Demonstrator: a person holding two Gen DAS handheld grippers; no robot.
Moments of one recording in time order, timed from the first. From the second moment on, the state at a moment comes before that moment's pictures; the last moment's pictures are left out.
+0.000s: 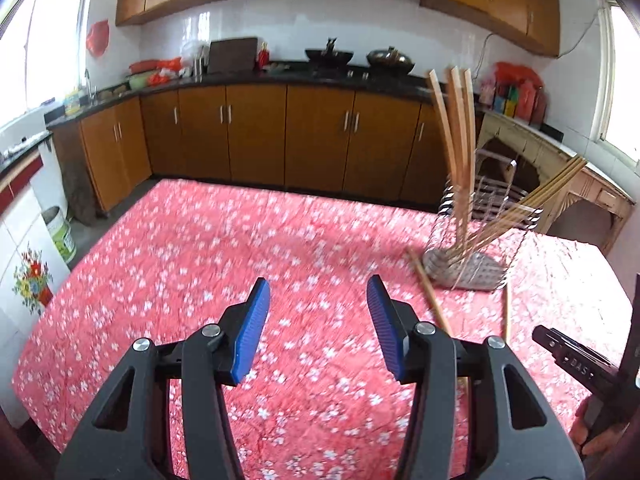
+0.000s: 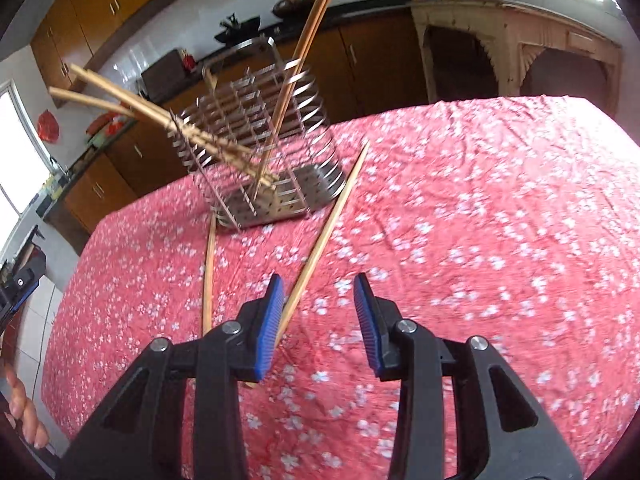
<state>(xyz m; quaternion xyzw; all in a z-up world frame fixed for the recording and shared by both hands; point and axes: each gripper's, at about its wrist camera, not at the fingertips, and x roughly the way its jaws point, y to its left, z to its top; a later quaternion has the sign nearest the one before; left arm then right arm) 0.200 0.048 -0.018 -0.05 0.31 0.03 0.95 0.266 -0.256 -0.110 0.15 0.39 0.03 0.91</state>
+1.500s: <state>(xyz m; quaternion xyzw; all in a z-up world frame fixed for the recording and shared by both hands) 0.272 -0.010 -0.114 0.00 0.43 -0.03 0.90 0.279 -0.332 -0.136 0.11 0.41 -0.03 0.90</state>
